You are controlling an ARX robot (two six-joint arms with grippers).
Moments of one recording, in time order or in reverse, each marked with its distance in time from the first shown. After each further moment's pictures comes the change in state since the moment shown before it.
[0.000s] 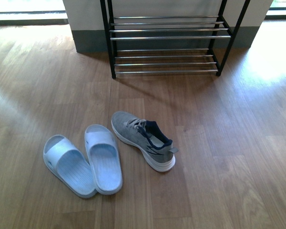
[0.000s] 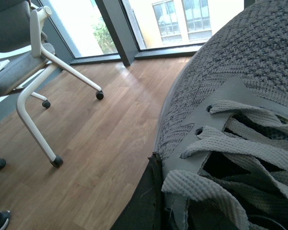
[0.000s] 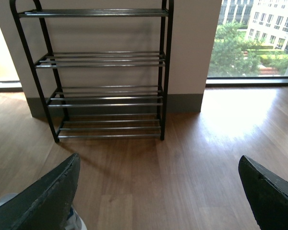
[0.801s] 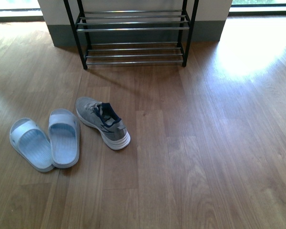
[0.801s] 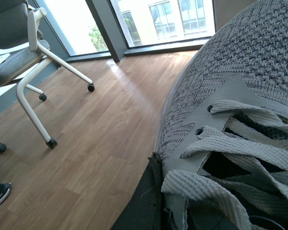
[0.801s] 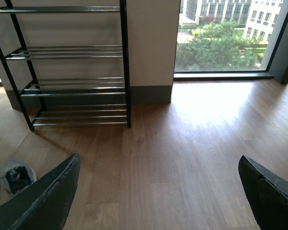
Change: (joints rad) left arm 0.001 0.001 0.001 0.000 0.011 -0.004; right arm 0.000 0.001 0.000 0.000 0.004 0.000
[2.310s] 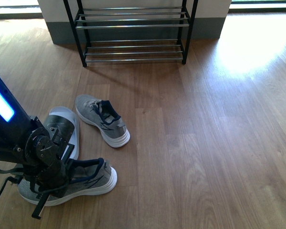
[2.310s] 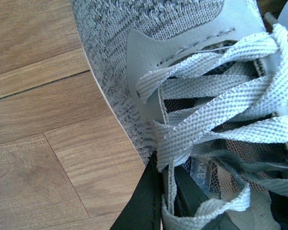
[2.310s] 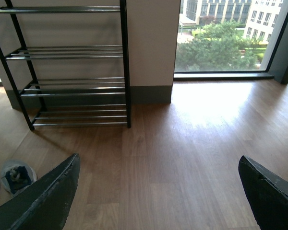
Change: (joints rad) left arm 0.422 1.946 0.943 -0.132 0.999 -1.484; right arm 0.000 0.000 0.000 0.000 0.000 0.000
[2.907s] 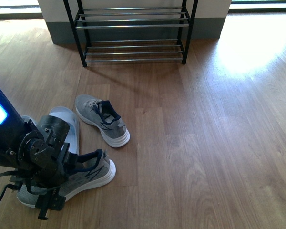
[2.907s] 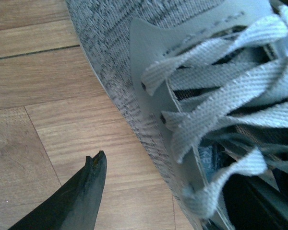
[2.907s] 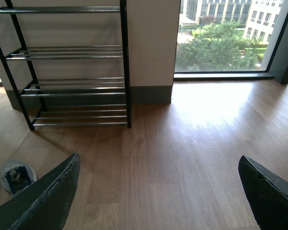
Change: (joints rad) left arm 0.013 -0.004 -0.036 0.074 0.081 -0.134; right arm 0.000 0.000 0.000 0.000 0.000 0.000
